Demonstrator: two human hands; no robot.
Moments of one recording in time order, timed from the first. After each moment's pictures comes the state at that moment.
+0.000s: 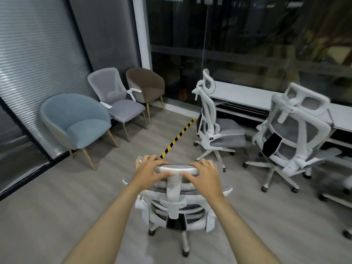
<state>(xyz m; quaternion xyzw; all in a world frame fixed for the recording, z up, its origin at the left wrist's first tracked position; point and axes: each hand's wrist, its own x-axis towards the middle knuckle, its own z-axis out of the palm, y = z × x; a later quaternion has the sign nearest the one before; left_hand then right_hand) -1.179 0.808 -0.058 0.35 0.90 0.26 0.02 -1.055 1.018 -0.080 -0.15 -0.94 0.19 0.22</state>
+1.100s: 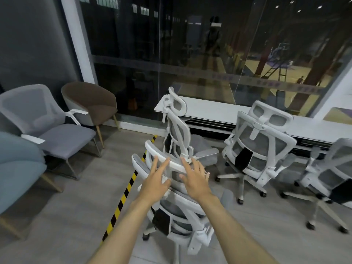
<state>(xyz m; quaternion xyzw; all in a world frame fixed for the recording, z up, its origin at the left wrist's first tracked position) -1.441 0.977 -0.066 0.41 0.80 0.40 0.17 -1.321 1.110 -0.054 -0.33 -0.91 0.22 0.09</state>
